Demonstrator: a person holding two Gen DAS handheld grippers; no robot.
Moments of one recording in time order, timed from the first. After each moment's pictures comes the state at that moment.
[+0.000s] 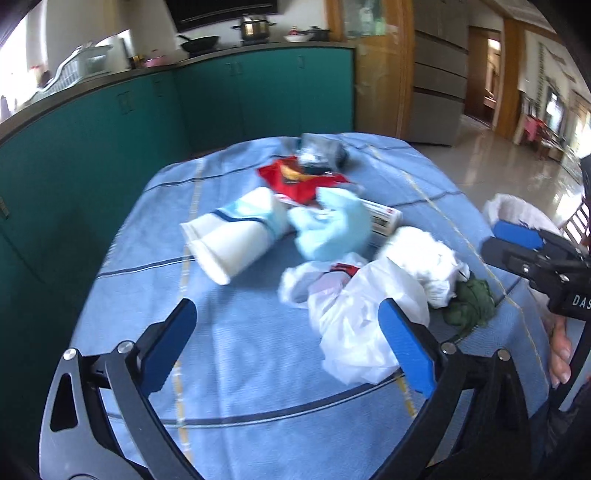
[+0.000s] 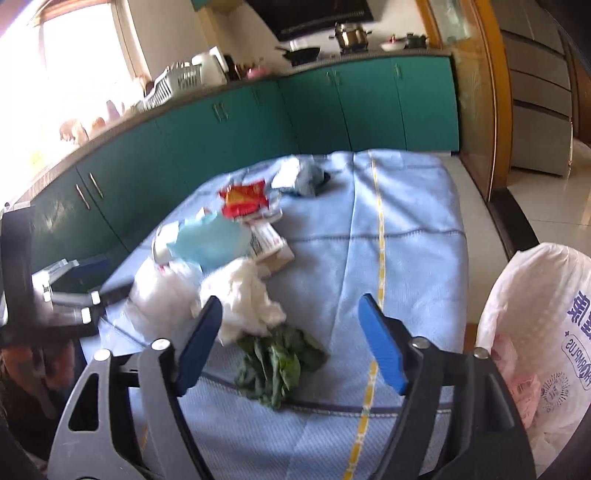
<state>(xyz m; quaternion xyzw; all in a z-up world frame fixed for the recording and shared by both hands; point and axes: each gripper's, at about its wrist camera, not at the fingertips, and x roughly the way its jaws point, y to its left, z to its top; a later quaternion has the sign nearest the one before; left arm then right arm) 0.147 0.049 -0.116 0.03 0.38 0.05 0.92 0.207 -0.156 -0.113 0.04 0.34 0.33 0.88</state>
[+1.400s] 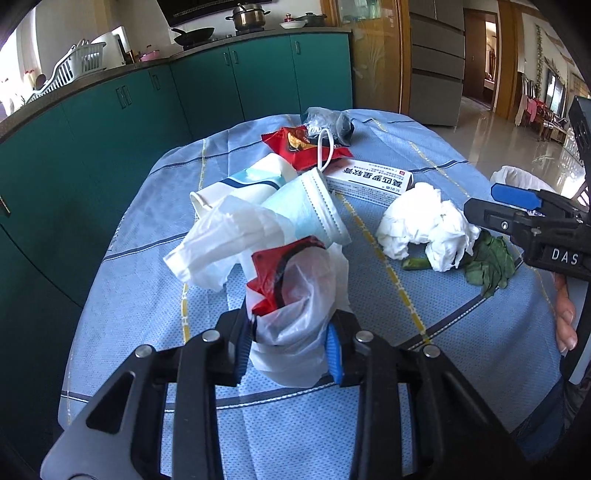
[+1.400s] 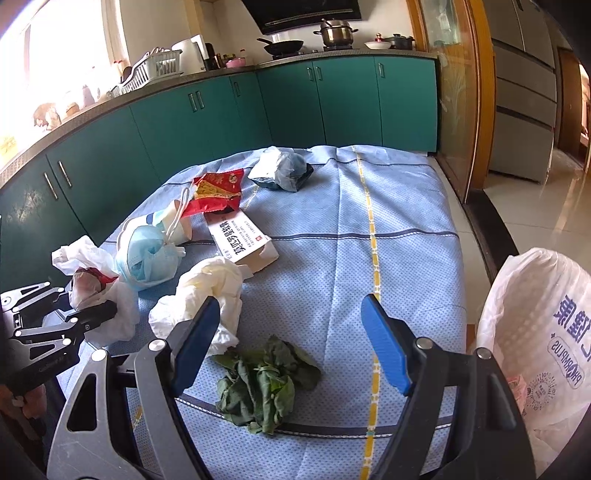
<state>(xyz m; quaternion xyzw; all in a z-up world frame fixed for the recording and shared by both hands) 0.131 0.062 -0.131 0.05 0.40 0.06 0.91 0.221 -0.121 -0.125 -0.01 0.35 0.27 0.90</state>
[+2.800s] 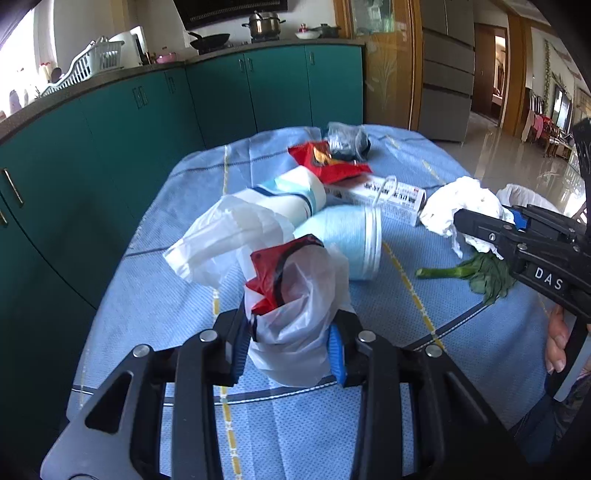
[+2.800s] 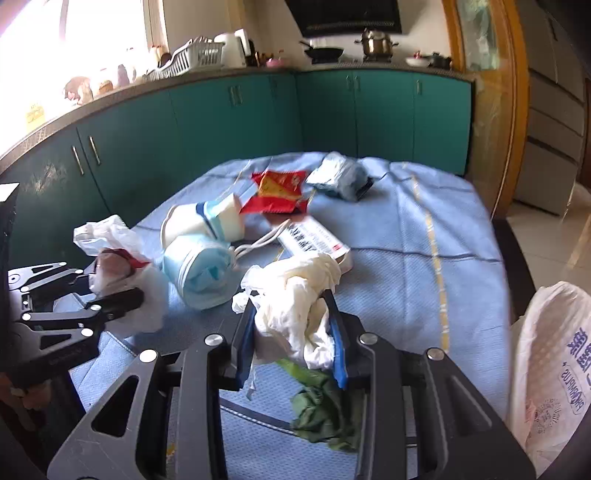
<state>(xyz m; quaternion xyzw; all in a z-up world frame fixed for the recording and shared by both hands) 0.115 0.080 -0.112 0.03 0.38 0.08 0.92 0.197 -0.091 -0.113 -0.03 0.31 0.31 0.90</state>
